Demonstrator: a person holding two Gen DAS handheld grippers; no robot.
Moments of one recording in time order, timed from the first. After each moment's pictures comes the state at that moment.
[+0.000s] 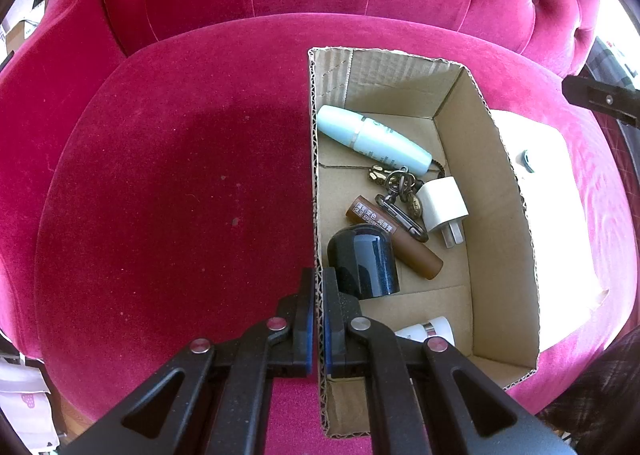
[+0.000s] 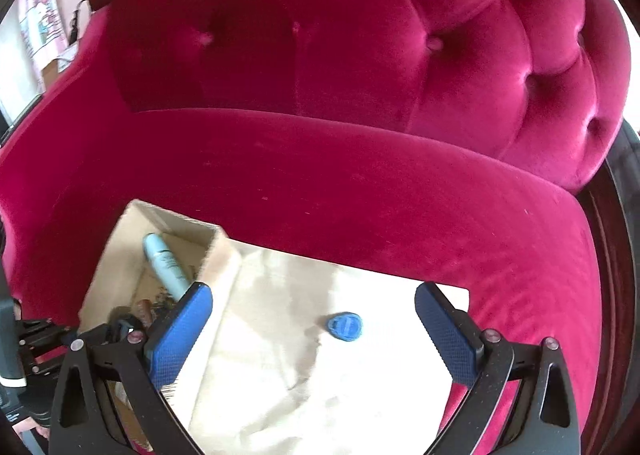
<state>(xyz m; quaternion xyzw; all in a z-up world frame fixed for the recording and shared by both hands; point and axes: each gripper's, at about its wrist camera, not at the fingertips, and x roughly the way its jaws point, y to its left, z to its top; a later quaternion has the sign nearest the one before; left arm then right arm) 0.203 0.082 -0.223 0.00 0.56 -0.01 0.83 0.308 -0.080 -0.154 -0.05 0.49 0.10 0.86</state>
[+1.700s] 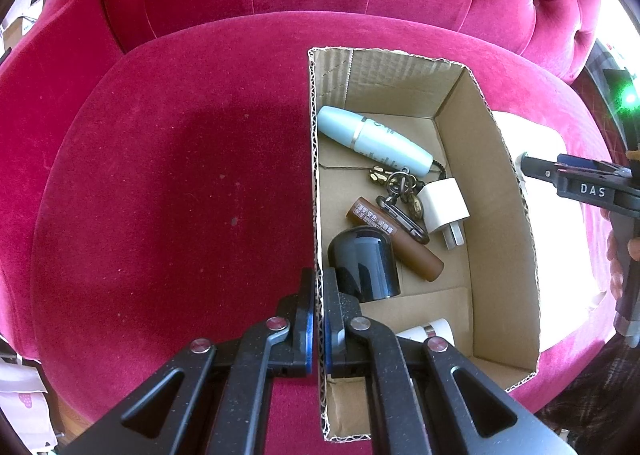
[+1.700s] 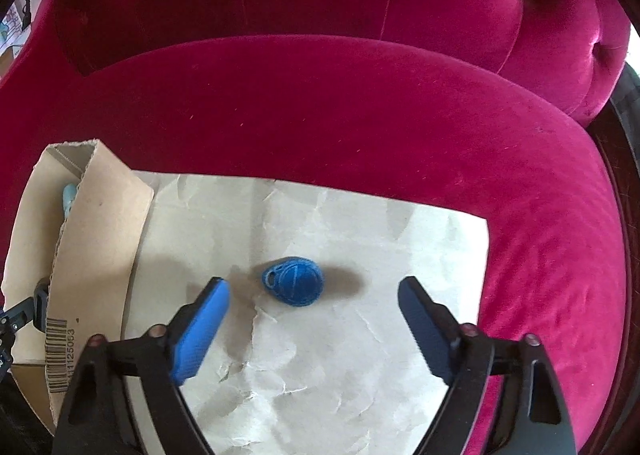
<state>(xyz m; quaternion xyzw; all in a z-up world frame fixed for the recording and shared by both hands) 0.206 0.084 -0.226 0.00 0.56 -0.02 0.83 0.322 -0.112 -0.247 -0.03 0.56 0.07 0.82</state>
